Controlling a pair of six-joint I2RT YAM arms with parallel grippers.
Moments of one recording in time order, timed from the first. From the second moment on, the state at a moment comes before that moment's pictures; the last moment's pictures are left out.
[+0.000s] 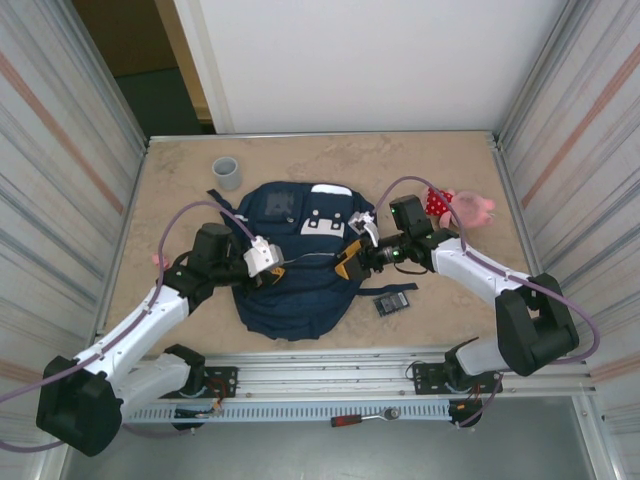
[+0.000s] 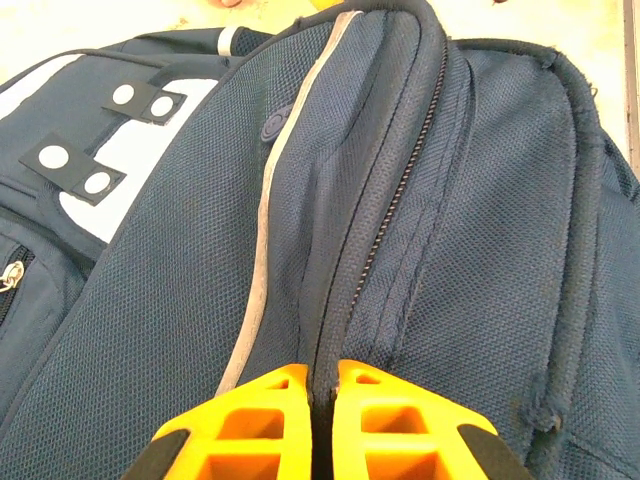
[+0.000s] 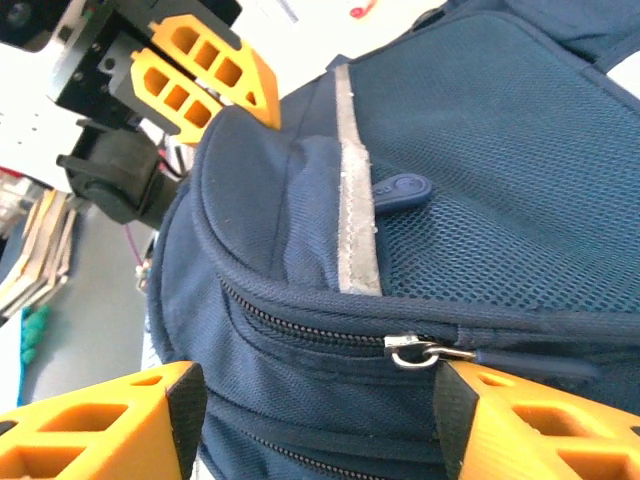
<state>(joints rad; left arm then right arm) -0.43 0.99 0.61 -0.33 0.58 0.60 0.45 1.40 0.82 -0.27 -0.98 -0.09</state>
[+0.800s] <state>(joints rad) -0.41 1.00 0.61 -0.31 0.61 0.59 0.41 1.51 0.91 -0.26 -0.97 0.01</state>
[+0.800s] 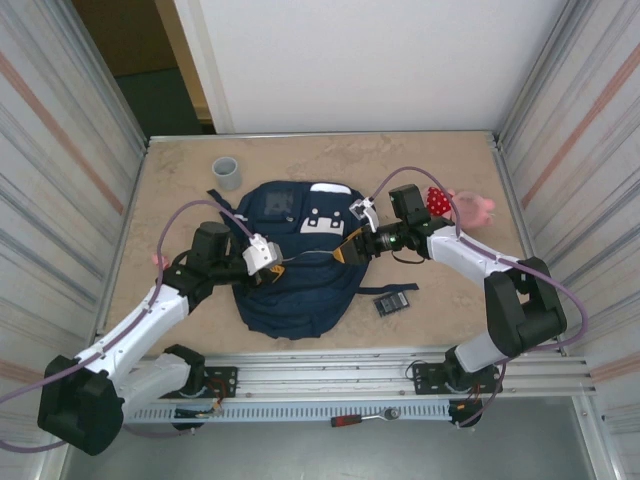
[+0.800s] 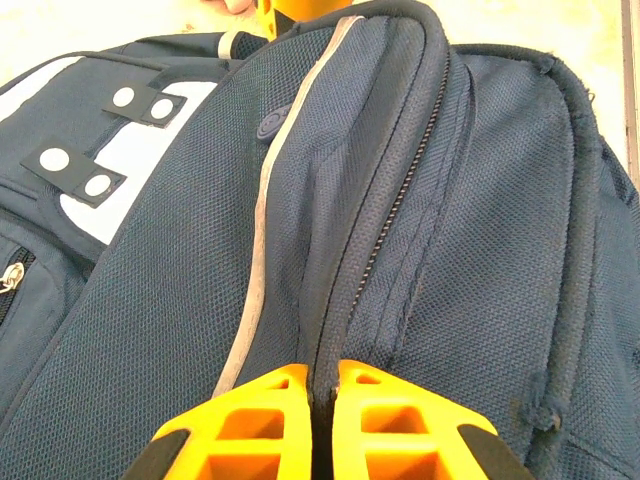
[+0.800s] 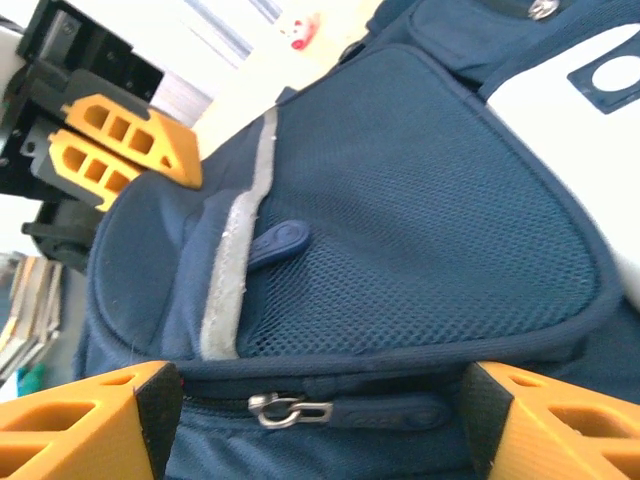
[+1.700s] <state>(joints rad) -0.41 0.99 0.61 -0.31 0.61 0.57 0.45 1.50 0.94 -0.38 -1.12 -0.03</state>
